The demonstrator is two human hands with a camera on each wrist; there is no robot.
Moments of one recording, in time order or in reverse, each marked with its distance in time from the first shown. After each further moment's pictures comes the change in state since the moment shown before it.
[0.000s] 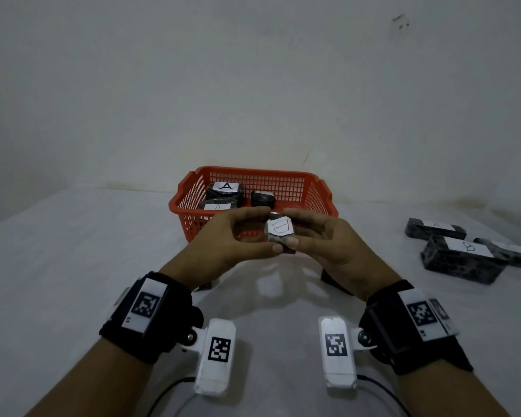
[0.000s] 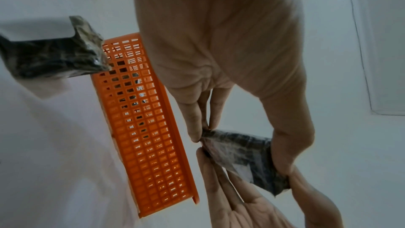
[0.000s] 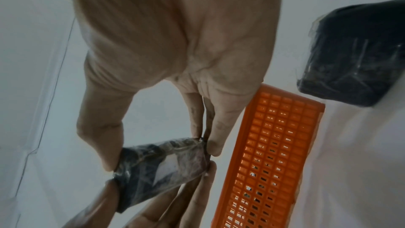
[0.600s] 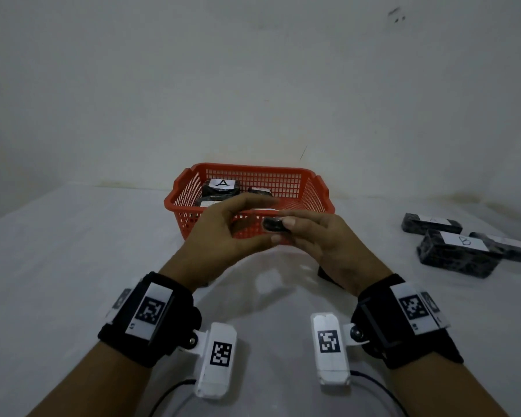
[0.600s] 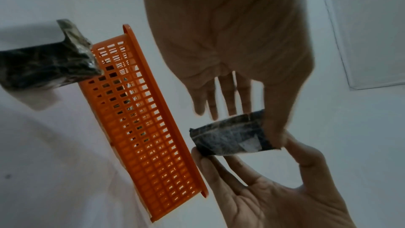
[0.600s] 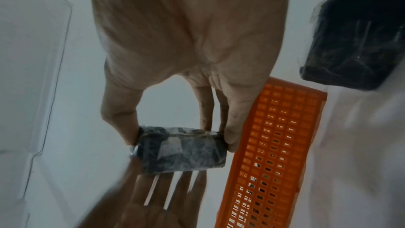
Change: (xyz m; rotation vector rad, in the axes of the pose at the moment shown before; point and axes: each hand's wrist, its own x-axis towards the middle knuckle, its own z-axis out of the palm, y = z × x) left_hand 0.002 -0.005 0.005 0.084 0.086 0.211; right_hand -0.003 -0.007 0.011 0.009 0.041 0.002
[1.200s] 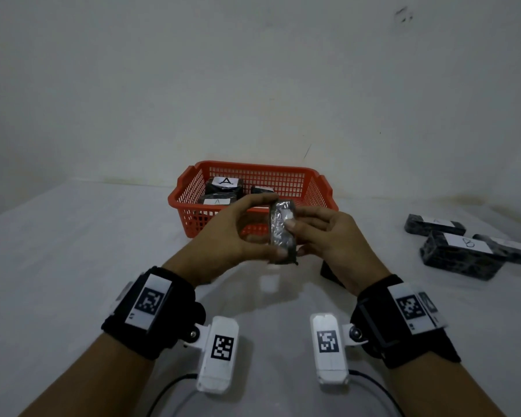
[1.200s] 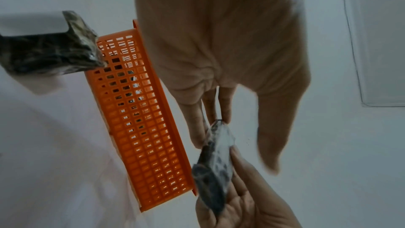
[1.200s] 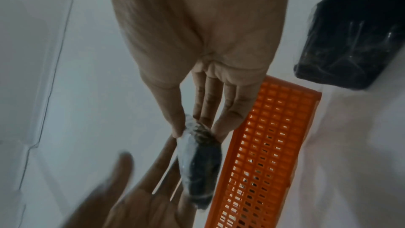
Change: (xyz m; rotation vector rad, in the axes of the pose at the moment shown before) left_hand 0.002 0.002 -0.001 -0.138 -0.111 -0.165; right_hand 0.006 0.008 -0.002 -0.149 0.188 0.004
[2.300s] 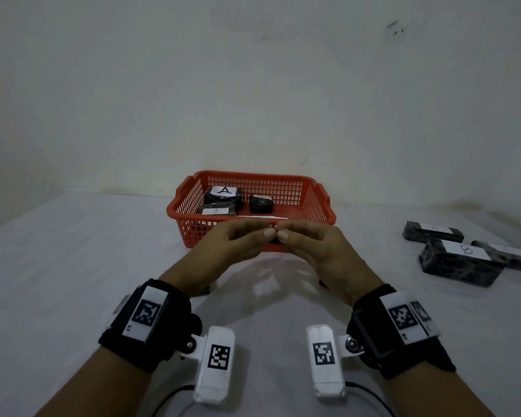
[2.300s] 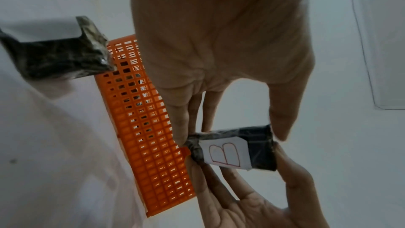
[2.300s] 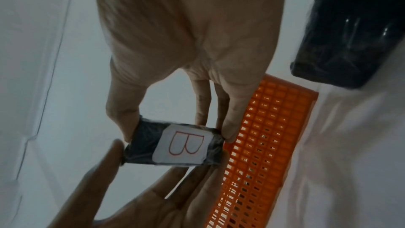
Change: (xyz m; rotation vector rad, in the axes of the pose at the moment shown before) left_hand 0.000 -0.006 -0.002 0.036 -0.024 -0.054; right_hand -0.003 0.001 0.005 0.141 -0.147 -0.053
